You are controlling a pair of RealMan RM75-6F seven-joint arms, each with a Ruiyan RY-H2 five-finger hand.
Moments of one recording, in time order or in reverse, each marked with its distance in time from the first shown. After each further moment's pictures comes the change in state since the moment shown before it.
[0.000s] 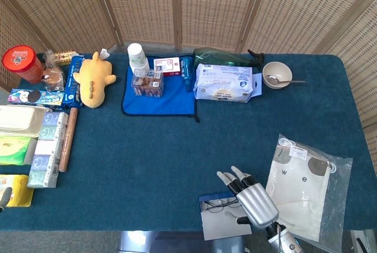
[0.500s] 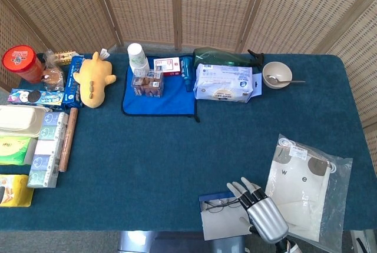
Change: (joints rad) left arm 0.005 0.021 -0.010 0.017 0.014 0.037 -0.032; right arm -0.169 -0.088 -0.037 0.285 -0.185 0.116 0.134
